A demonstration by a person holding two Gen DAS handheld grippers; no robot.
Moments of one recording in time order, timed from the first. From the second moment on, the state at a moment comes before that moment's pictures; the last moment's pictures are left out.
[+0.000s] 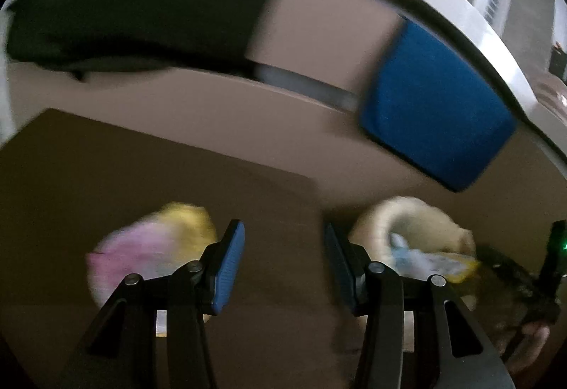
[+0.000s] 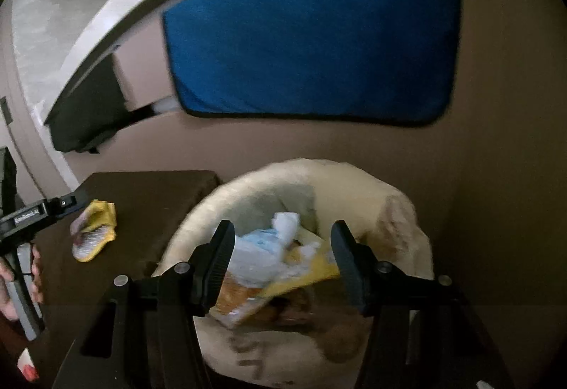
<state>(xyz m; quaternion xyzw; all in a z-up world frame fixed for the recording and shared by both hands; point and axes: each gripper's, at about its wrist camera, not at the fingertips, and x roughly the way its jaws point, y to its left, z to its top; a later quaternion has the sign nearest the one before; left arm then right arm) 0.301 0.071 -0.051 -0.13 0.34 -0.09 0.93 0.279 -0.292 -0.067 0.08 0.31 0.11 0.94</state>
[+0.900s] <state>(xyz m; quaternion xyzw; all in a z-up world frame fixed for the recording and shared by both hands) 0.322 0.160 -0.103 -0.11 0.42 -0.09 0.90 0.295 -0.103 -0.093 -0.04 0.37 0.24 0.90</state>
